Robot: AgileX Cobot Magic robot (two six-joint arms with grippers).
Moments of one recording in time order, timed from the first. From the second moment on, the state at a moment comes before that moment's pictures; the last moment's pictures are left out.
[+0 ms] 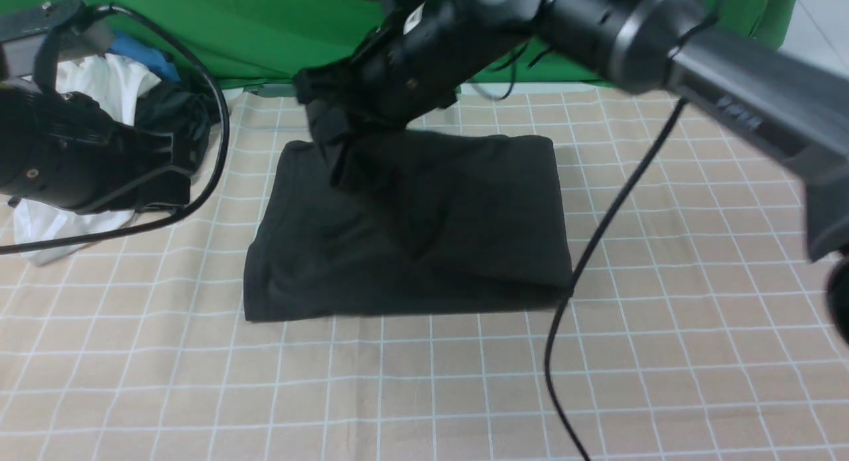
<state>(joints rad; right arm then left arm) 0.63 2.22 -2.11 0.47 0.80 0.06 -0.01 1.29 -1.04 -0.43 0.83 0.29</state>
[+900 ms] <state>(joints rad) 0.52 2.19 -2.26 0.23 1.13 -0.04 -0.01 1.31 -1.05 -0.53 0.81 0.35</state>
